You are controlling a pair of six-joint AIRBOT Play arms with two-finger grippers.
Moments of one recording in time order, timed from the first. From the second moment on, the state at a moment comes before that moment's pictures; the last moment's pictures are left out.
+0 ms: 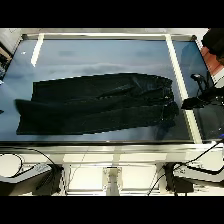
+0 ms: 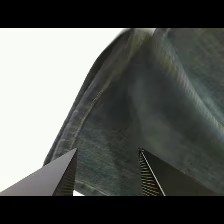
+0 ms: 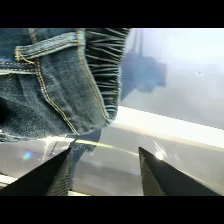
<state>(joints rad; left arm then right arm) 1.02 -1.24 1.13 1.06 -1.20 -1.06 -0.40 -1.39 1.18 -1.42 1.32 0.93</state>
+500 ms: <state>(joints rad) 1.02 -1.26 1.12 1.19 -1.39 -0.99 -0.40 -1.54 1.16 -1.29 1.31 0.73</state>
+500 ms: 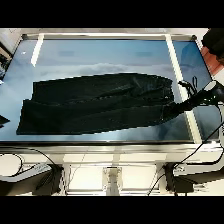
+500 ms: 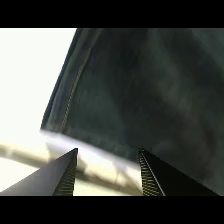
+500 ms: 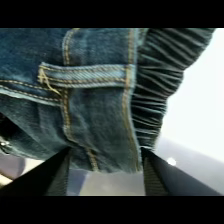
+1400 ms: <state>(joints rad) 1.02 -1.36 1.06 1.42 -1.37 -0.98 -0.53 -1.42 1.24 -1.49 1.80 1.18</state>
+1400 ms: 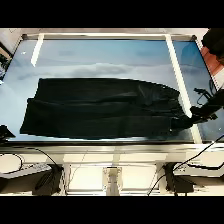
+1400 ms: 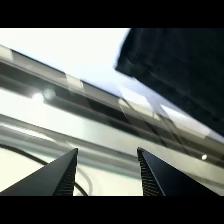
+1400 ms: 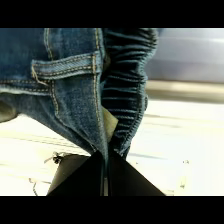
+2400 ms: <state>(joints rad) 0.96 -1.56 1.05 1.26 -1.45 -0.95 -0.58 -1.39 1.24 -1.46 1.68 1.27</state>
